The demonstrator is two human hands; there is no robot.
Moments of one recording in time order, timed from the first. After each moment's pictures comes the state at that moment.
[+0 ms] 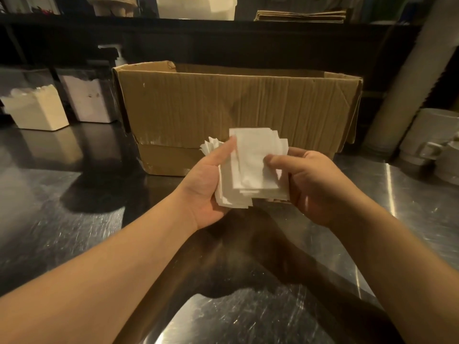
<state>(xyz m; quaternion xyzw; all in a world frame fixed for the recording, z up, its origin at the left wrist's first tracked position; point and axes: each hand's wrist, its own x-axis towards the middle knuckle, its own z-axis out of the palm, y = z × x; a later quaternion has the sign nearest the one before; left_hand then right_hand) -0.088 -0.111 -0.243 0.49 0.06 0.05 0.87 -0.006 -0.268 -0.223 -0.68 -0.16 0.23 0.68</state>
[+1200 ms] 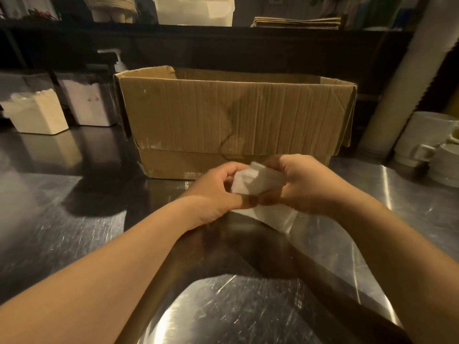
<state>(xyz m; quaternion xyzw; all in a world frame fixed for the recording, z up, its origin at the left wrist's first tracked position) -0.081 -0.088 -0.266 0.84 0.03 0.10 0.53 -0.003 -0.274 -0.210 -0.88 -0.38 0.06 0.27</state>
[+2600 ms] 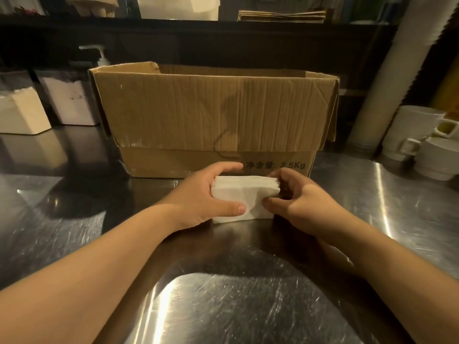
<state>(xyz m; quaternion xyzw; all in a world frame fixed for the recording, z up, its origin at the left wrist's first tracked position) -0.081 -0.090 -0.273 0.87 -0.01 0.10 0.48 0.016 -0.311 -0.267 -0.83 -0.32 0.12 0.45</state>
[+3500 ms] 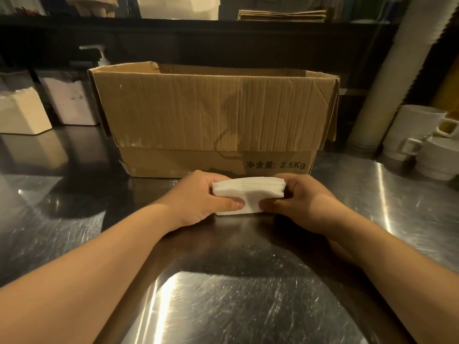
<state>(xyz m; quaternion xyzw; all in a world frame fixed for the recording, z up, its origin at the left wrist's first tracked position) -0.078 -0.088 -0.271 0.88 0.02 0.06 0.48 0.022 -0.311 -0.258 -0.84 -0.34 0.15 0.39</state>
